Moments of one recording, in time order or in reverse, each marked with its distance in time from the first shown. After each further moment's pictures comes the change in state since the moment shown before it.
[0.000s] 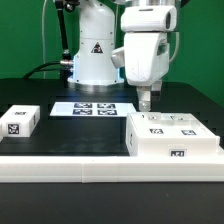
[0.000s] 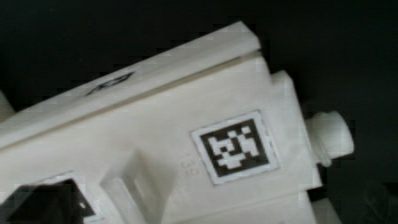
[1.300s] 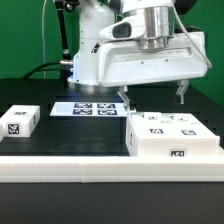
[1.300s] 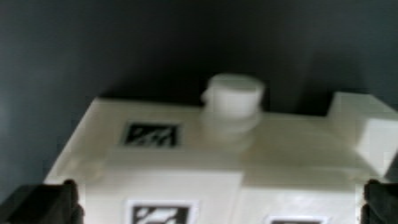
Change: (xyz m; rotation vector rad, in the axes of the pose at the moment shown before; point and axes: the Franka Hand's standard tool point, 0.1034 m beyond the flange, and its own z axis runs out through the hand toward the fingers) arm 0.003 -0.036 0.009 0.017 0.101 1.081
